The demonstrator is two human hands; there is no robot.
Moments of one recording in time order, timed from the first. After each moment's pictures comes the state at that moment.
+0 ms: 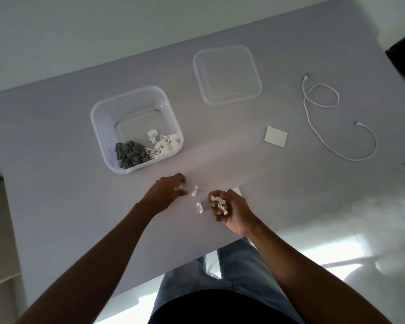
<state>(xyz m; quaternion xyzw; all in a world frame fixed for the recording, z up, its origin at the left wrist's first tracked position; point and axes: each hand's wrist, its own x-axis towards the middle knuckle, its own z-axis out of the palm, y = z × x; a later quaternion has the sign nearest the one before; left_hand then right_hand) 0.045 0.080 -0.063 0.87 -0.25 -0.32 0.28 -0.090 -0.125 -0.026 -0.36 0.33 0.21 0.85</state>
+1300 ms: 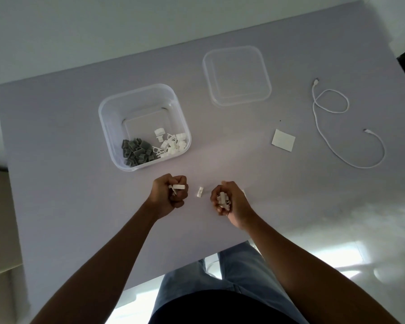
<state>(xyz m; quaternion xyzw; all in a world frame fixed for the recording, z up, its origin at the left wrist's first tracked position) 0.039 0.075 -0.026 0.43 0.16 -0.54 0.70 -0.063 -0.120 -0.028 -0.47 0.33 0.21 0.79</state>
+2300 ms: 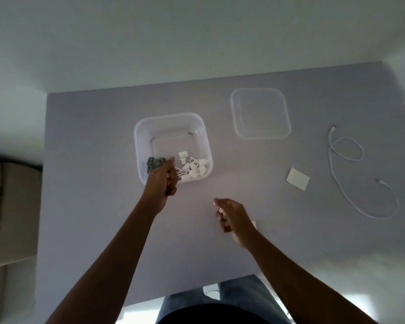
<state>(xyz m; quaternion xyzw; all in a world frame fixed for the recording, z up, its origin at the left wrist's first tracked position) 0.101 0.101 0.032 0.57 0.21 -0.29 0.75 -0.017 -0.093 -0.004 -0.60 0.37 0.22 0.68</state>
